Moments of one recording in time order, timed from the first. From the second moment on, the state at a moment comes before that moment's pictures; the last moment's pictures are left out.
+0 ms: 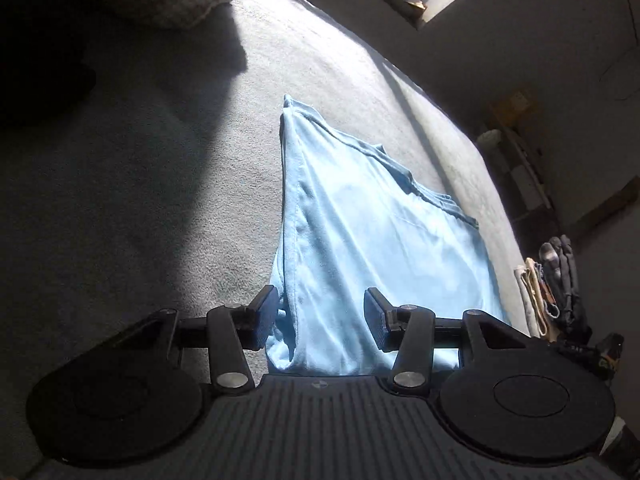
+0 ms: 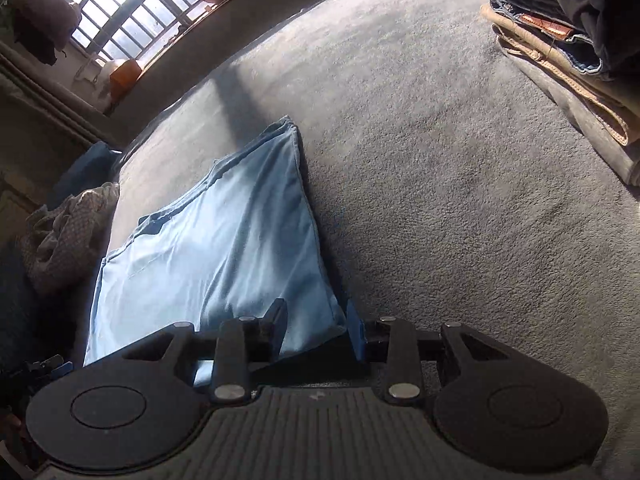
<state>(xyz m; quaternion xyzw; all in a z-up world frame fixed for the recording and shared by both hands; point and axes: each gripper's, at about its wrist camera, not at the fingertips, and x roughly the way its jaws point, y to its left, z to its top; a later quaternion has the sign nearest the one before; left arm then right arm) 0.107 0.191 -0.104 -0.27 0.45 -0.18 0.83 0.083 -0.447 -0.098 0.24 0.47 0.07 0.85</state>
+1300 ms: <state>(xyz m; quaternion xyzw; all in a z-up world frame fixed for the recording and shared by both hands) 0.075 0.193 -0.140 -0.23 0.47 -0.12 0.84 0.063 -0.472 -0.146 0.37 0.45 0.03 0.81</state>
